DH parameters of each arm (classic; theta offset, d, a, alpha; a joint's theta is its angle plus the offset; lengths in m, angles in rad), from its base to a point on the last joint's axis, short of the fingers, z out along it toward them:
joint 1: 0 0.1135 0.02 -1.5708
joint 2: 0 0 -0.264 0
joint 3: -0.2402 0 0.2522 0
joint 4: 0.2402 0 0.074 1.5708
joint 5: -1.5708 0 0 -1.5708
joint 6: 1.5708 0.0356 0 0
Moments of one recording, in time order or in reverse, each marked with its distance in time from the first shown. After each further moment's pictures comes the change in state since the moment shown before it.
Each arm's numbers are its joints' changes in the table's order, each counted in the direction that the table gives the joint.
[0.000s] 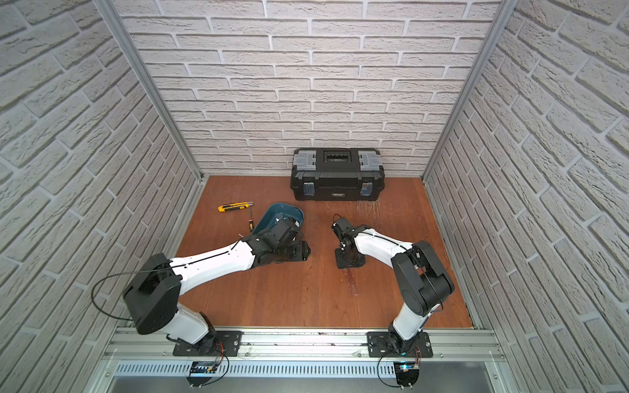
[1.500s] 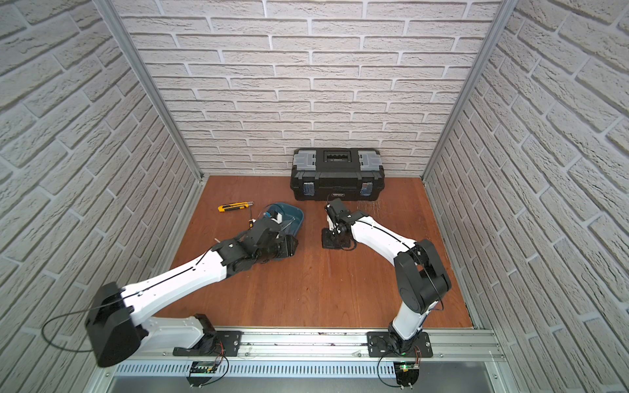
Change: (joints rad) left arm 0.011 -0.352 0.072 0.092 0.165 -0.015; right arm 0.037 0.036 -0.323 -0.042 0.240 0.137
